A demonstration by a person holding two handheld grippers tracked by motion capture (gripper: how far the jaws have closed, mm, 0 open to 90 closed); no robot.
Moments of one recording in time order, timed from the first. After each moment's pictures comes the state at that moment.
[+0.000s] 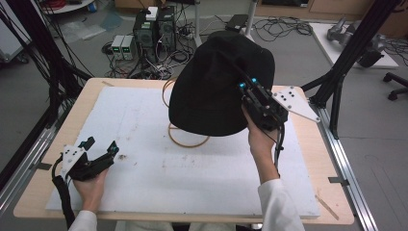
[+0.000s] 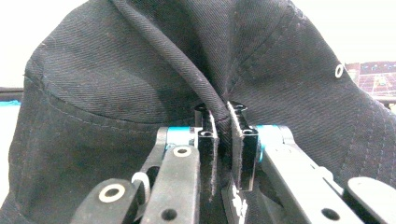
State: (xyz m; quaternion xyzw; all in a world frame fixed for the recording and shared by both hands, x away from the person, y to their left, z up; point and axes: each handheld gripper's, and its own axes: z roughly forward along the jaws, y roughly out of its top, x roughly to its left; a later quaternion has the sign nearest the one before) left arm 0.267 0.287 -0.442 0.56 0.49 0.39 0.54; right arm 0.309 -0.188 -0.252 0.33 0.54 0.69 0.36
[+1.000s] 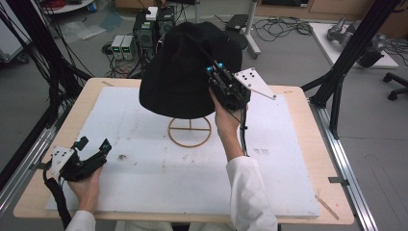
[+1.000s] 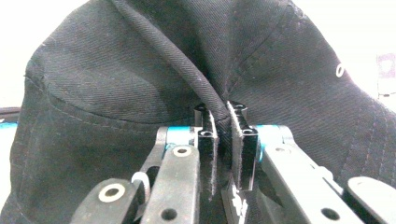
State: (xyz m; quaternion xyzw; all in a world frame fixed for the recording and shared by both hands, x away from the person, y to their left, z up) left arm 0.262 0.301 -0.438 0.53 0.51 0.39 0.56; right arm 0.364 -0.120 -0.257 0.33 0.53 0.72 0.32
